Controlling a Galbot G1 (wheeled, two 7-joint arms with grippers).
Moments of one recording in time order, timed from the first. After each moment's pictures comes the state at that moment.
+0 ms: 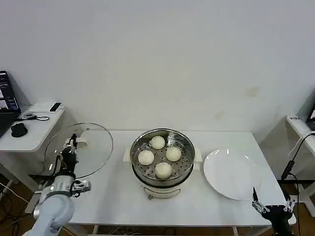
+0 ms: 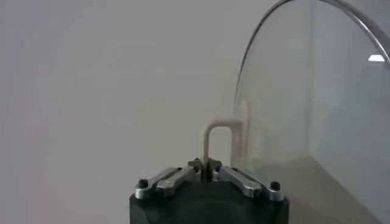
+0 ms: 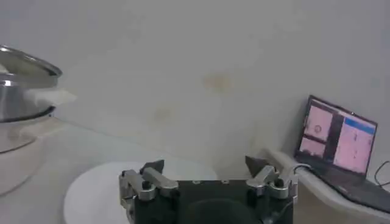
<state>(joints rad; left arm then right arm) 1.24 -1.00 -0.46 -1.89 1.10 0.35 -0.06 -1.77 1.56 1.00 2.13 -0.06 0.08 -0.19</state>
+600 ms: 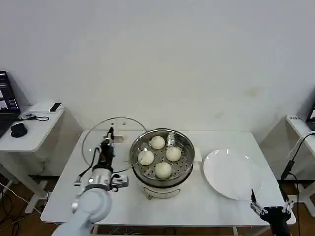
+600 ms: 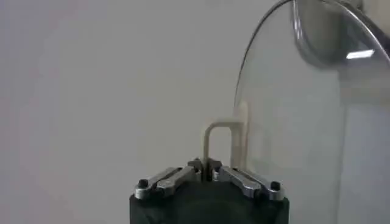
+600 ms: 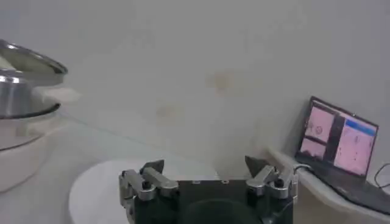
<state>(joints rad) 1.06 -1.09 -0.13 -1.99 1.22 0.54 0.12 -1.79 1.58 0.99 2.15 -0.11 0.09 -0.19</state>
